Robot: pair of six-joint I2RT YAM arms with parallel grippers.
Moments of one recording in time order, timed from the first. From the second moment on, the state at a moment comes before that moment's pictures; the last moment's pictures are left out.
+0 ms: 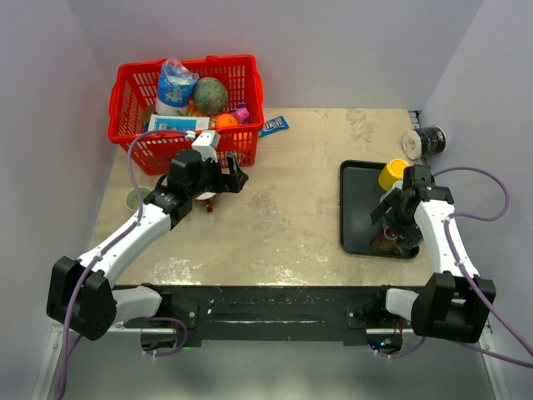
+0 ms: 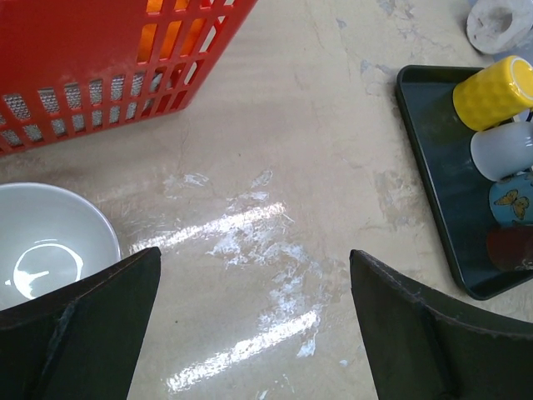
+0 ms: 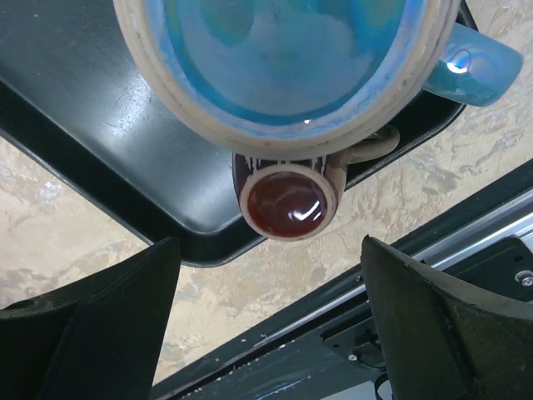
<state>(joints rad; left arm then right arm) -0.43 1.23 0.88 -0.07 0.10 -0.38 -0.15 1.19 0.95 -1.04 0.12 0.67</state>
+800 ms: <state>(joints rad) -0.43 1.25 0.88 -0.05 0.07 -0.38 -0.15 1.35 0.94 -0.94 0.19 0.72</state>
